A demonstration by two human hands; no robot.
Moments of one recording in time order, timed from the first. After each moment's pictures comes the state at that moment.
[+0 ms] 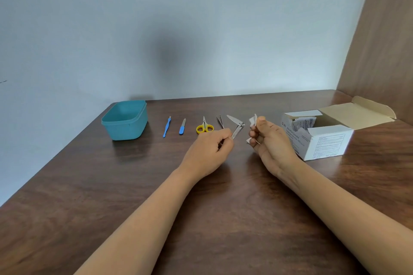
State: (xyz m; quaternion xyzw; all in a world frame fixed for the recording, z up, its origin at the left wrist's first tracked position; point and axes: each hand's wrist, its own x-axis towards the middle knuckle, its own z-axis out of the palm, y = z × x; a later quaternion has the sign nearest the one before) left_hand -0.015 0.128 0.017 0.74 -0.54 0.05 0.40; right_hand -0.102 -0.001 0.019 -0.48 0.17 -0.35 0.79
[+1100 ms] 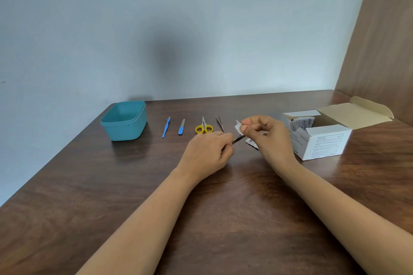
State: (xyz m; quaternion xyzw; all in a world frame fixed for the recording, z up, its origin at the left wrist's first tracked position) left_hand -0.005 0.123 0.008 0.76 -0.58 0.21 0.22; right_hand -0.110 -0.007 0.017 -0.75 0.17 -0.41 0.49
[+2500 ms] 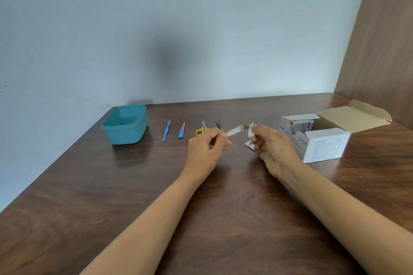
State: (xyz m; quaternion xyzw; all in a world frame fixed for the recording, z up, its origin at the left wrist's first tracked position) left_hand -0.016 0.122 0.010 0.72 -0.41 0.02 0.56; right_hand -0.111 0.000 0.028 -0.48 0.26 -0.34 0.77
